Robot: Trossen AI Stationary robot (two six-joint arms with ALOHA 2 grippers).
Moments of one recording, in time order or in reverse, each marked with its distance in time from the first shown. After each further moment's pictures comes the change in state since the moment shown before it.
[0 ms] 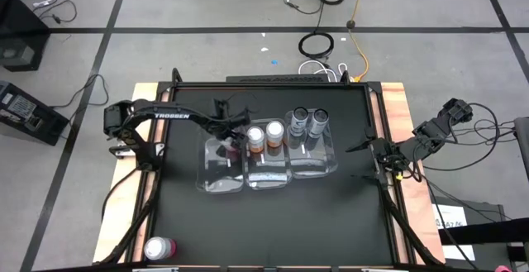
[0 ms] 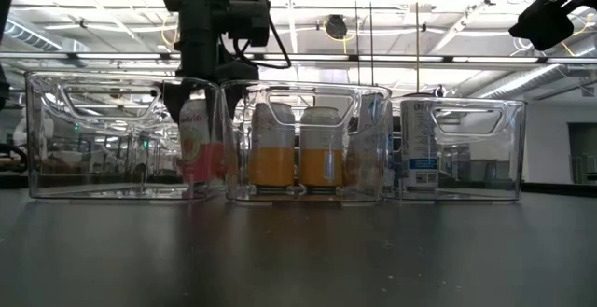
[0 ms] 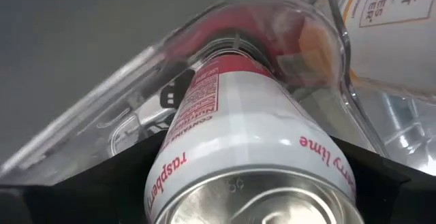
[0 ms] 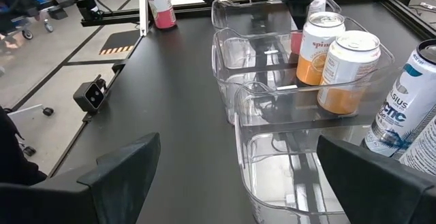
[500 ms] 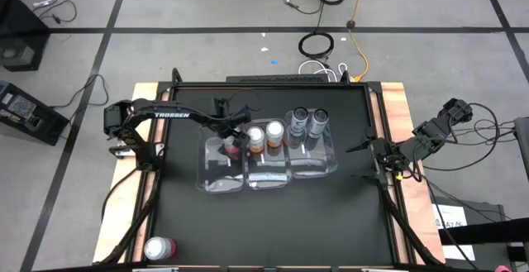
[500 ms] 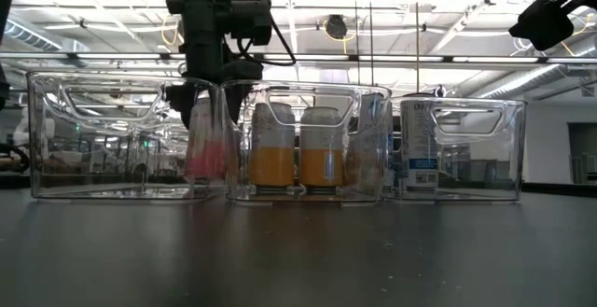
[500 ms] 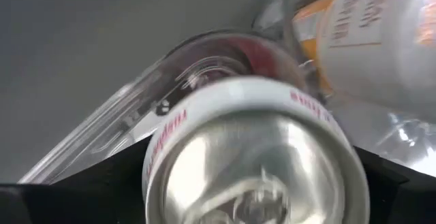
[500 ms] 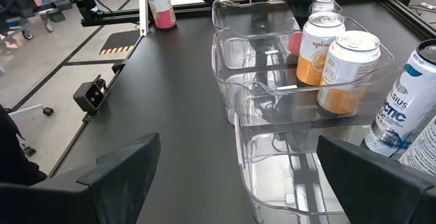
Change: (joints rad) left arm 0.012 0.000 0.001 0.052 0.006 0.098; right arm 0.000 0.000 0.000 0.000 0.000 0.000
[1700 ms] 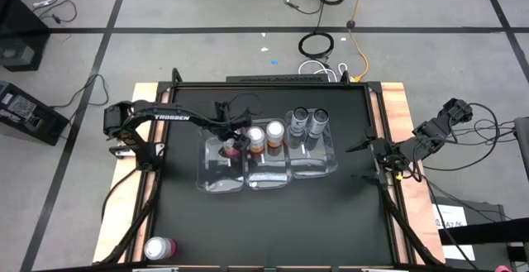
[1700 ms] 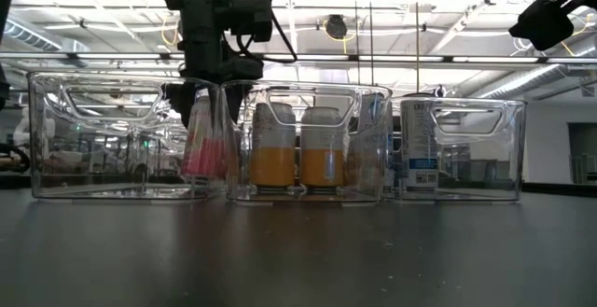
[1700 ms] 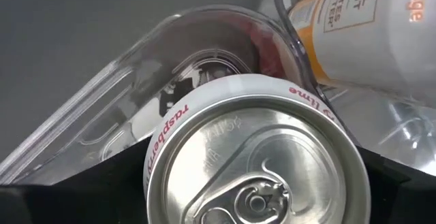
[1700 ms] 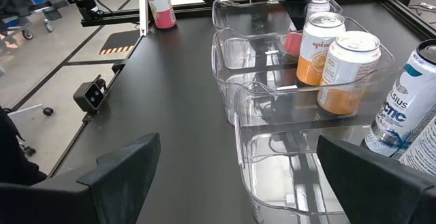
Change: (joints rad) left arm -0.039 0.000 0.001 -0.009 -0.025 -0.045; right arm 0.000 0.000 0.000 0.000 0.000 0.000
